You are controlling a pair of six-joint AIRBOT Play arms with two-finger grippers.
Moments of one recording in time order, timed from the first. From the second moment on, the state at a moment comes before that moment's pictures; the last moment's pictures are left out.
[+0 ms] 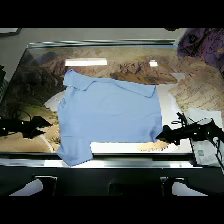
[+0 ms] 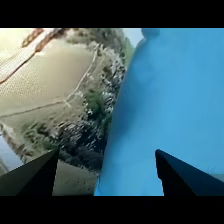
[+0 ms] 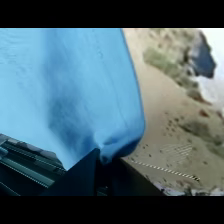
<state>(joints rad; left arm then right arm) 0.51 -1.25 0.79 0.96 -1.26 -1.32 -0.41 -1.39 0.70 -0.89 1.27 1.19</state>
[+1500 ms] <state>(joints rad) 0.26 -1.23 1.91 0.75 -1.12 -1.24 -0.03 -1.24 2.00 -1.03 1.09 1.44</state>
